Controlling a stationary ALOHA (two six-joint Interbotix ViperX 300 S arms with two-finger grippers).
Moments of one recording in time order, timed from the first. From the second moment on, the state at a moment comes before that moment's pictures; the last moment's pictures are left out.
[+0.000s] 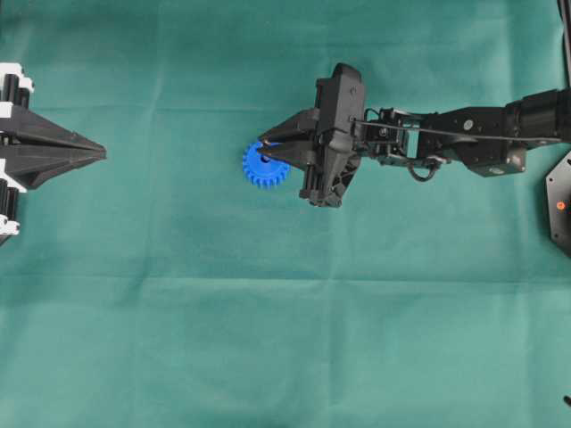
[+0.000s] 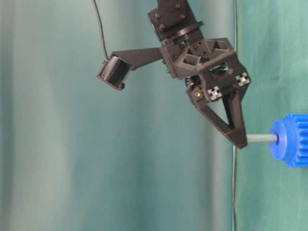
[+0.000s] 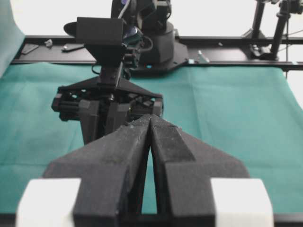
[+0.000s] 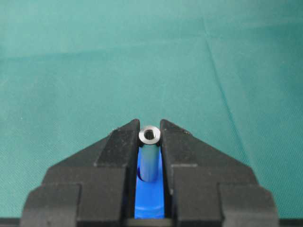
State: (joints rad) left arm 0.00 -0.96 1.17 0.01 -0.19 -0.01; right arm -0.12 0.19 0.69 0.05 -0.50 -0.02
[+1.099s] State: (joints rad) left arm 0.00 -0.96 1.17 0.01 -0.19 -0.01; right arm -0.11 0.26 0.69 0.07 -0.51 -0.01
